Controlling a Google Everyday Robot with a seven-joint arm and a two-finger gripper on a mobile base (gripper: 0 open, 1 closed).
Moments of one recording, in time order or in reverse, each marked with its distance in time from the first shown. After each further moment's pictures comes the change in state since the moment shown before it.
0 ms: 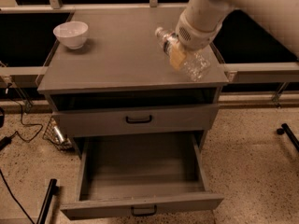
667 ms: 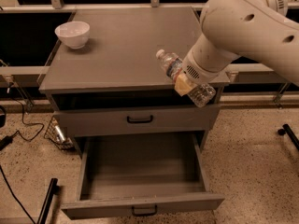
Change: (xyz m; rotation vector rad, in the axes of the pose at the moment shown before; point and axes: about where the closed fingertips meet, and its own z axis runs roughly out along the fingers) arm 0.061 0.020 0.026 0.052 -0.077 -0.103
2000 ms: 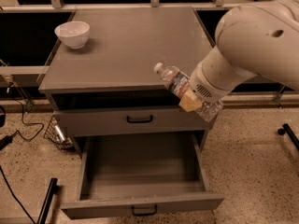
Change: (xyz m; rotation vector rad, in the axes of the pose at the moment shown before) arm 0.030 0.037 -0.021 -0.037 -0.020 -0.143
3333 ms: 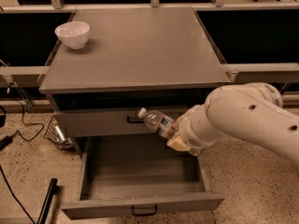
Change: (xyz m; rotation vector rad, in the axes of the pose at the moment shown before) arm 0.045 0.071 0.086 -0.086 -0.099 -0.230
